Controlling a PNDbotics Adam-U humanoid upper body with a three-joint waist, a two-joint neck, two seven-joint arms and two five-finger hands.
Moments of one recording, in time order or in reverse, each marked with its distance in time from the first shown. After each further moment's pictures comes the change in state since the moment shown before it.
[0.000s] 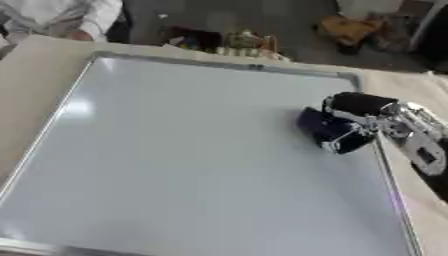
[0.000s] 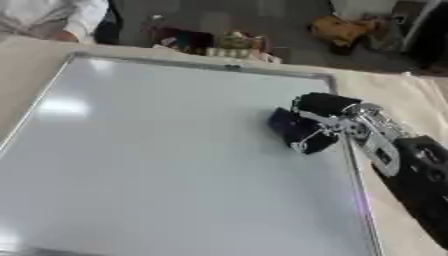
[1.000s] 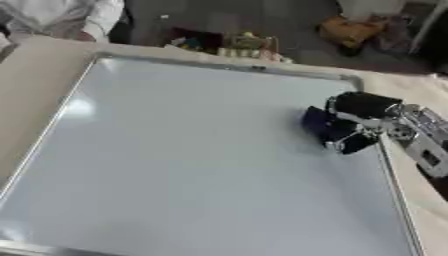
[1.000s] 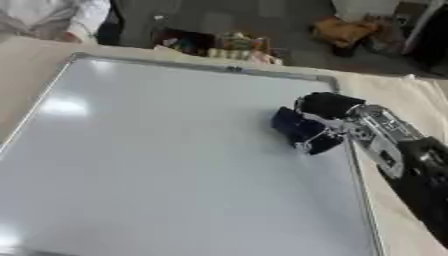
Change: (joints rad) left arm 0.000 0.000 0.000 0.000 -0.003 0.000 0.000; right arm 0.015 -0.023 0.034 -0.051 0.067 -0.081 -0.019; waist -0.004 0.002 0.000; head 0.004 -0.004
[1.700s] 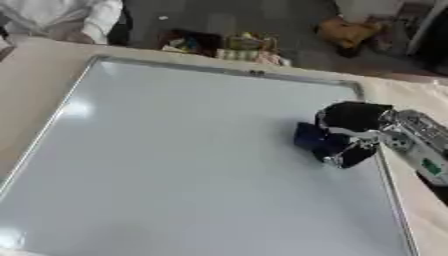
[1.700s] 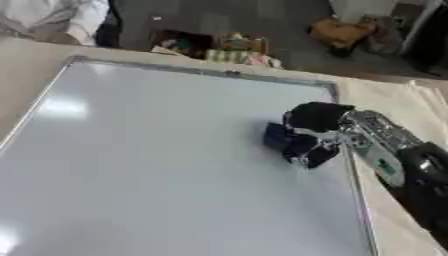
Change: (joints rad) left arm -0.001 0.000 0.000 0.000 0.001 0.001 0.000; right arm 0.037 -0.027 0.056 -0.111 -0.010 -0.050 0.071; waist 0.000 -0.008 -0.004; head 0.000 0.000
